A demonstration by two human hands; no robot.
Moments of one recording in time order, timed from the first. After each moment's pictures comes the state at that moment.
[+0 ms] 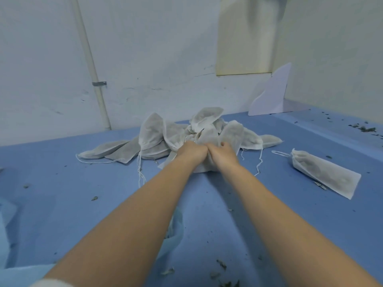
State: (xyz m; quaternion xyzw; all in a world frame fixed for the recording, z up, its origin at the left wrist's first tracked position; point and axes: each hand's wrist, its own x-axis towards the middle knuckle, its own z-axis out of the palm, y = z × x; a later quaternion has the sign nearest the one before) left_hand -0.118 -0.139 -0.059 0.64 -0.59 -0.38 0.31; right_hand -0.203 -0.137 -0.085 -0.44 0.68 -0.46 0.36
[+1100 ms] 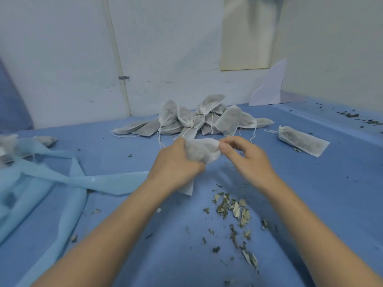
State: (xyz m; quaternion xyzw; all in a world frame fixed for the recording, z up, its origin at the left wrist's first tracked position) left_hand -0.037 0.072 -0.057 0.61 -0.71 -0.17 0.31; right_hand -0.210 0.068 -0.087 -0.67 0.52 -0.49 0.20
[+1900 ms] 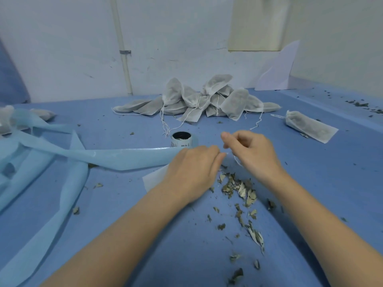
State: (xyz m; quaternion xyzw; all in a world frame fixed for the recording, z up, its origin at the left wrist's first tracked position) left_hand -0.046 0.092 -0.104 0.45 -0.84 0.03 0.28; right_hand -0.199 0.081 -0.102 -0.64 0.56 -0.48 0.22
